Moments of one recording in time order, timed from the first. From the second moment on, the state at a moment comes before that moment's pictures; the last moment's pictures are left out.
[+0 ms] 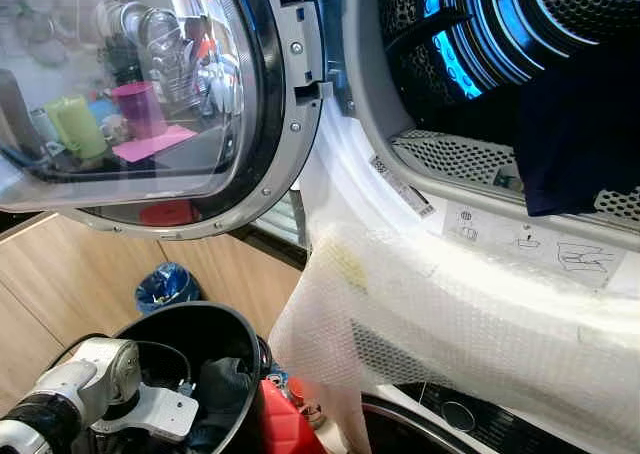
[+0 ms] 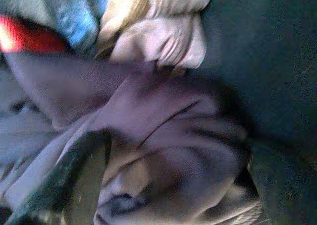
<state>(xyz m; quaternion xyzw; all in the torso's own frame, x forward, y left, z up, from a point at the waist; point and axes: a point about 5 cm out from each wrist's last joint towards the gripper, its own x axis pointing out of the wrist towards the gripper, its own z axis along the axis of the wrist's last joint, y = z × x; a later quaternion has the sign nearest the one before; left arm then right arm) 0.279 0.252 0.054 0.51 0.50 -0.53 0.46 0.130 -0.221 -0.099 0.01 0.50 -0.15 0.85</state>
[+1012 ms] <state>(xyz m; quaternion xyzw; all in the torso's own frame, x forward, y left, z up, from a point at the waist) 0.288 0.259 0.056 0.54 0.50 -0.53 0.41 0.144 -0.220 -0.095 0.04 0.48 -0.16 0.86</state>
